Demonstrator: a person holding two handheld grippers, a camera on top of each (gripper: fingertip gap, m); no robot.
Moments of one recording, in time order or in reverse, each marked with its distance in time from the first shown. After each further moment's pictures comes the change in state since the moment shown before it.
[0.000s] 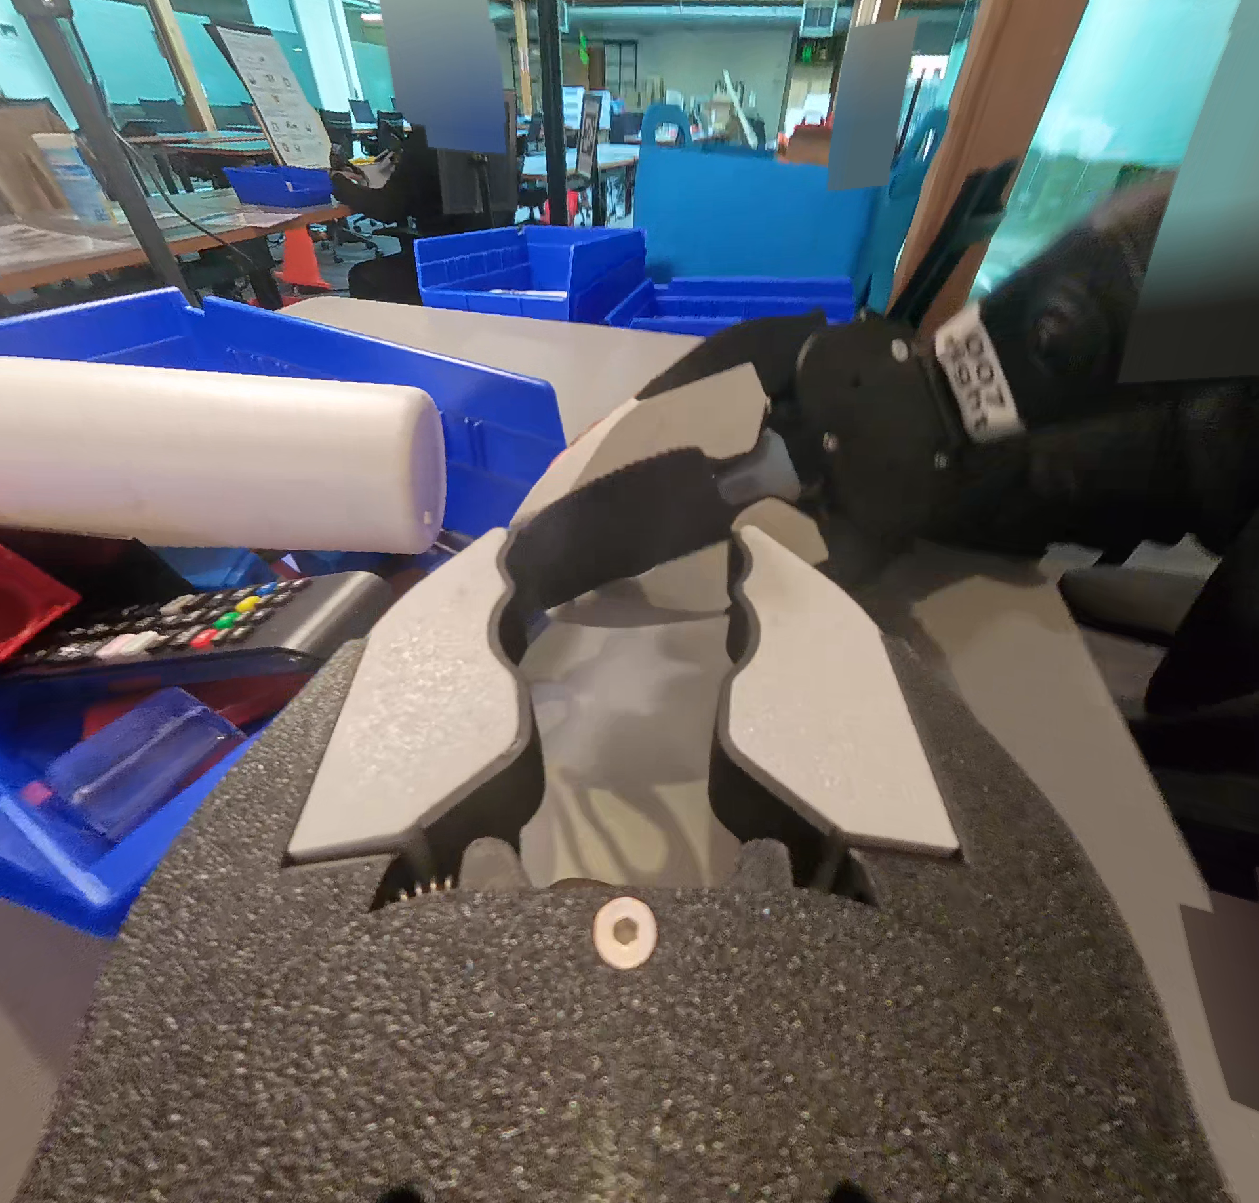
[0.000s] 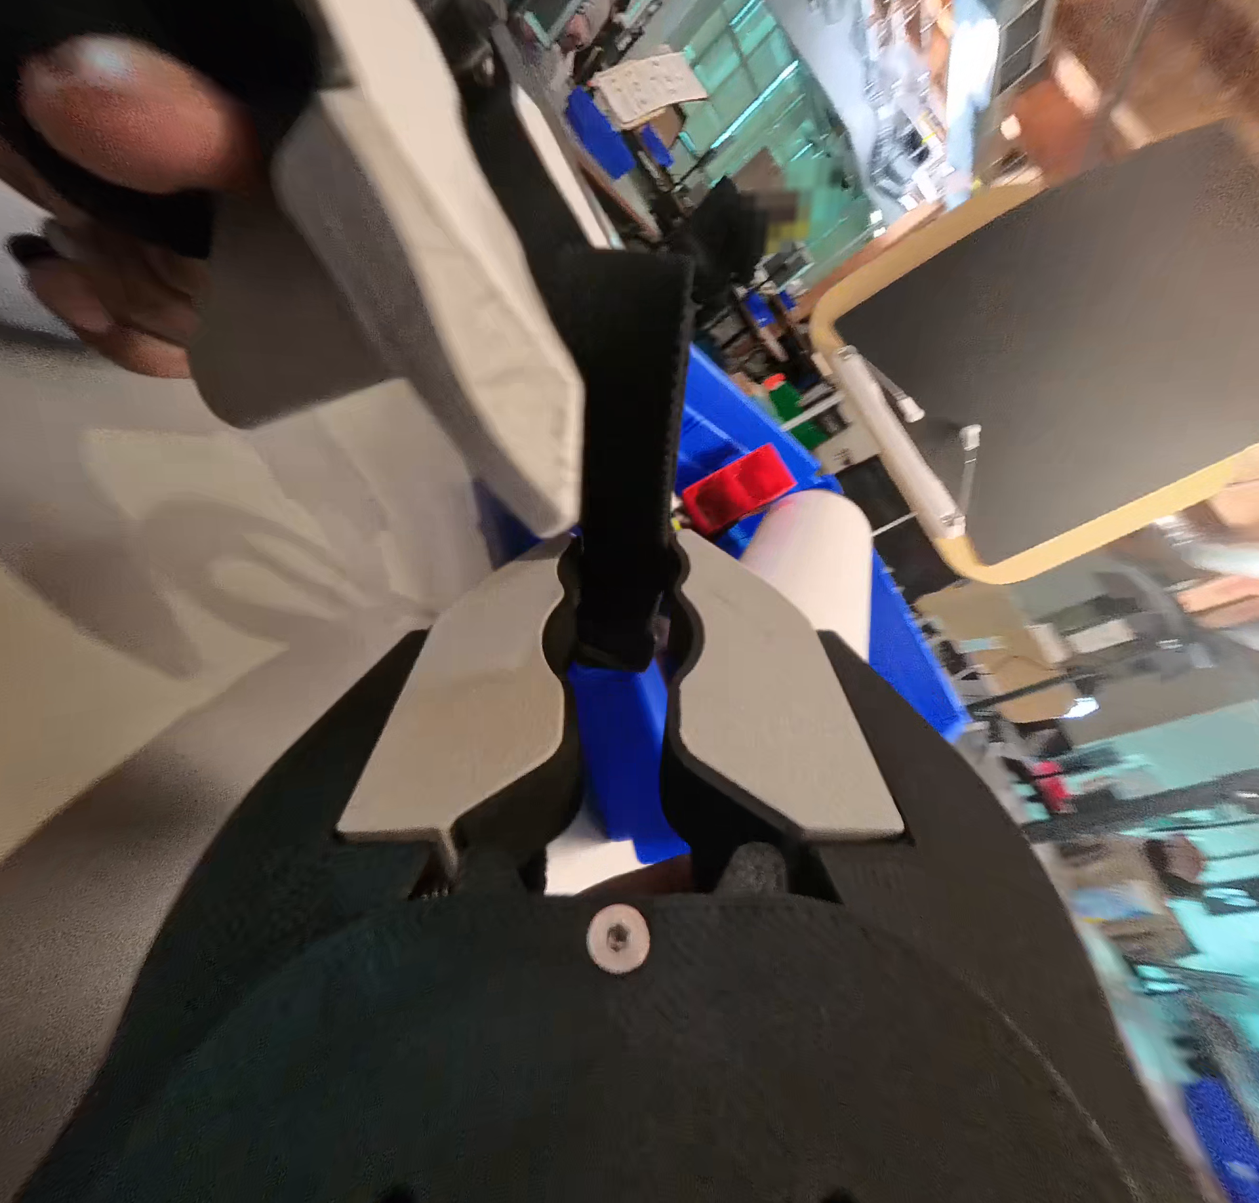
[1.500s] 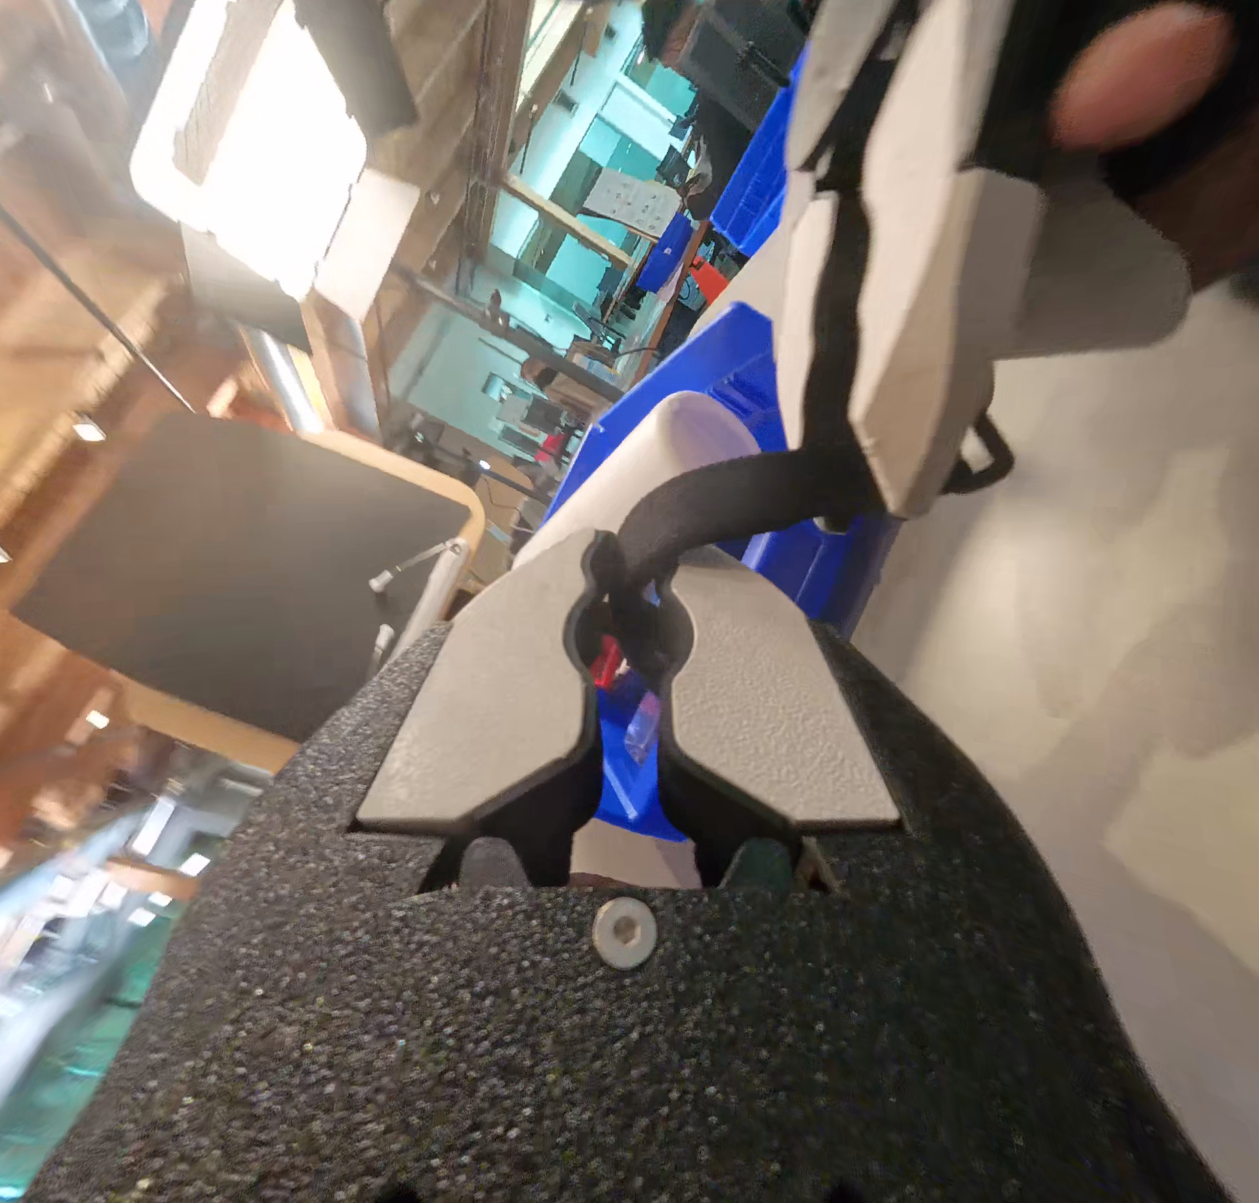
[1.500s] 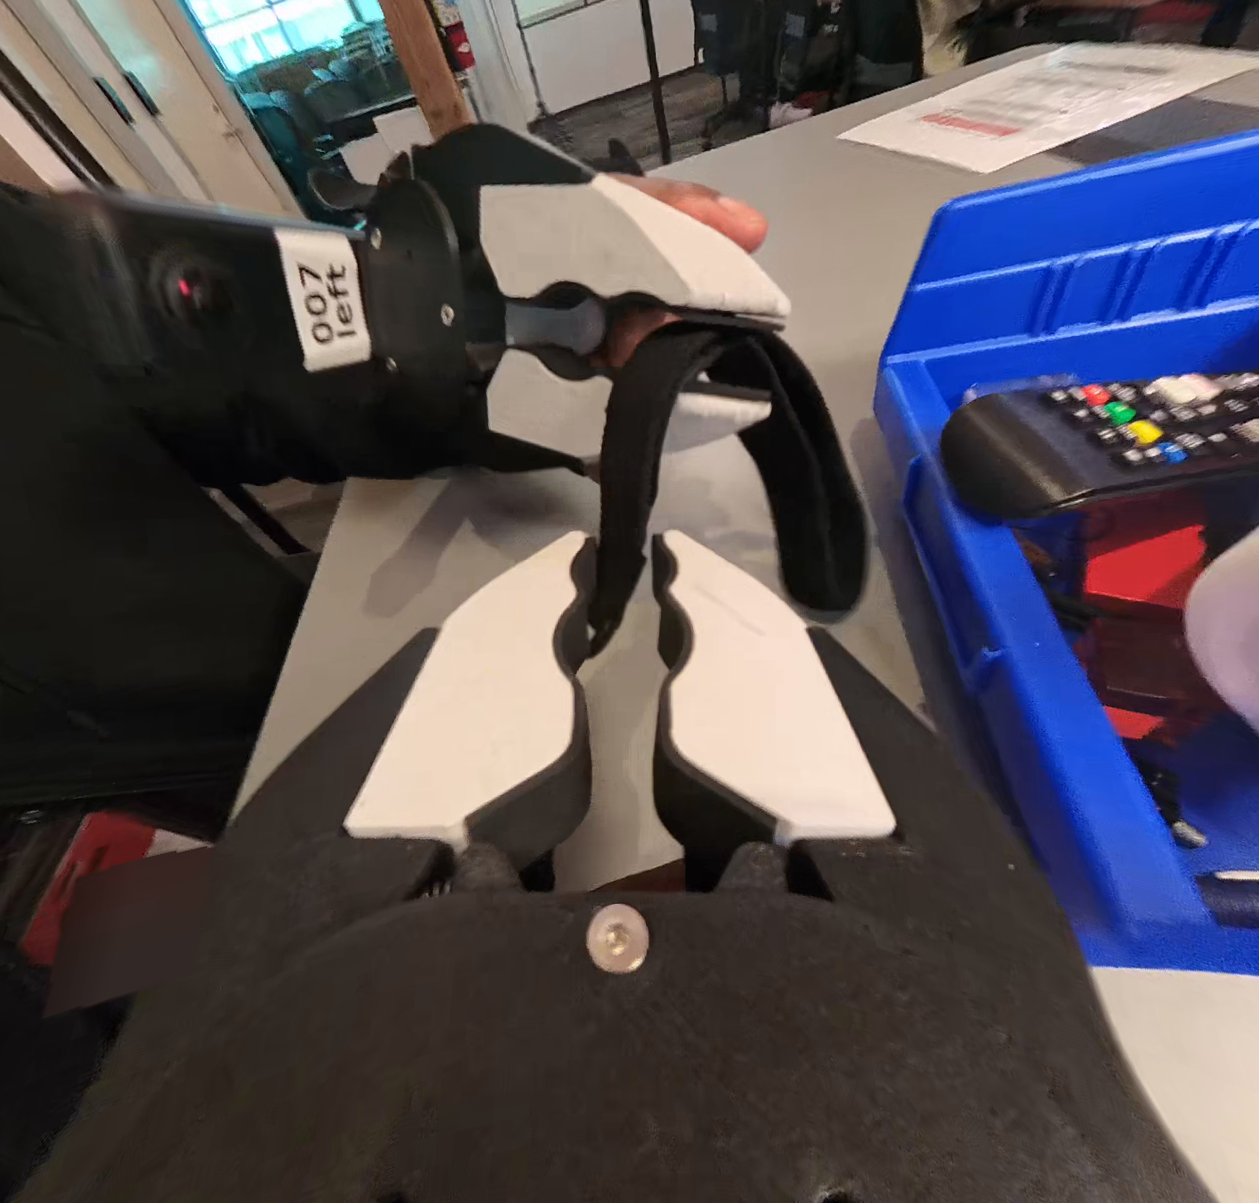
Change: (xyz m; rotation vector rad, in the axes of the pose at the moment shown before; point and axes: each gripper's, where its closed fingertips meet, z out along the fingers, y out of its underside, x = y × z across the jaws) left arm -0.036 -0.012 -0.020 -0.138 -0.533 0.982; right arm -0.039 -0.028 -0.030 0.131 -0.765 0.822
